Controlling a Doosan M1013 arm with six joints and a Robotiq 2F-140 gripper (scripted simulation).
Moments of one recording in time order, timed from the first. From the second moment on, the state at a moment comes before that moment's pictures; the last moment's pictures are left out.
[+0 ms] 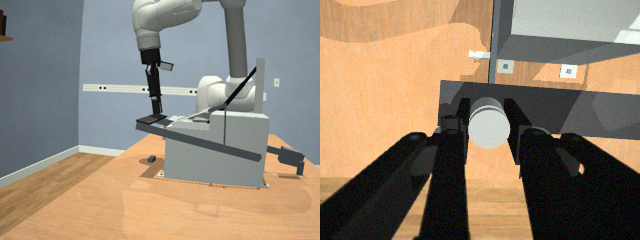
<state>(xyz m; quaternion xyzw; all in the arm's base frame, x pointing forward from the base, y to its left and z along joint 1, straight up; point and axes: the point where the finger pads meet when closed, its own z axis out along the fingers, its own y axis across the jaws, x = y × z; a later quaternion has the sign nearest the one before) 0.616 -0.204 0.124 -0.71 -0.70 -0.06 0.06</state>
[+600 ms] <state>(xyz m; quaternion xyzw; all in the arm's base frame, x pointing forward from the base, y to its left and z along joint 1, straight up) 0.594 -0.178 0.114 -0.71 -0.70 -0.06 0.06</state>
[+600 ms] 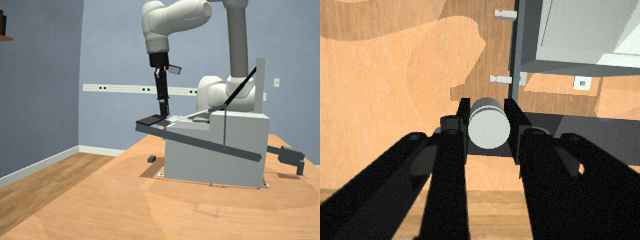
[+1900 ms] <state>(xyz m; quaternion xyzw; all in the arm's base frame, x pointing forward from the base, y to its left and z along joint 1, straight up) 0.547 -0.123 0.093 -0.71 -0.70 -0.04 0.04</state>
